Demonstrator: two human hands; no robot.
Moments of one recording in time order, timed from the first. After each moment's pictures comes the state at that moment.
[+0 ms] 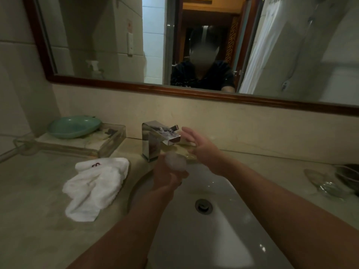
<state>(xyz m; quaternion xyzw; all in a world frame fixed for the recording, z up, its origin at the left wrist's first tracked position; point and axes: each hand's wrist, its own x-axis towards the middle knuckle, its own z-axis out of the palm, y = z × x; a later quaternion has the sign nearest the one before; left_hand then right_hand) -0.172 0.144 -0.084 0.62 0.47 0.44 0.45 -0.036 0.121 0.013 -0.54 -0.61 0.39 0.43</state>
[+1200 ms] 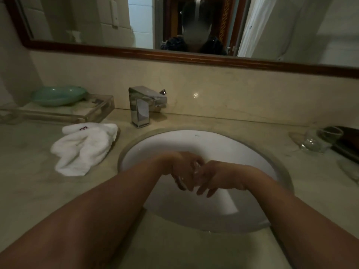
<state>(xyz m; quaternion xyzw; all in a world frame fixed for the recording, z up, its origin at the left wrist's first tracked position) -0.140 0.096 -0.073 0.89 0.33 -0.09 0.29 0.011 -0.008 -0.073 -0.63 -0.63 0.43 0.12</state>
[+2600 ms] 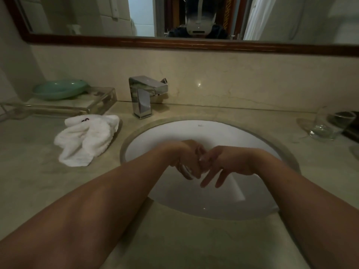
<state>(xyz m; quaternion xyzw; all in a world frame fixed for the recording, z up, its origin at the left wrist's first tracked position) -0.135 0.081 -0.067 0.83 0.42 -0.07 0.37 0.014 -0.013 -0.054 -0.61 -0.57 0.53 0.15</state>
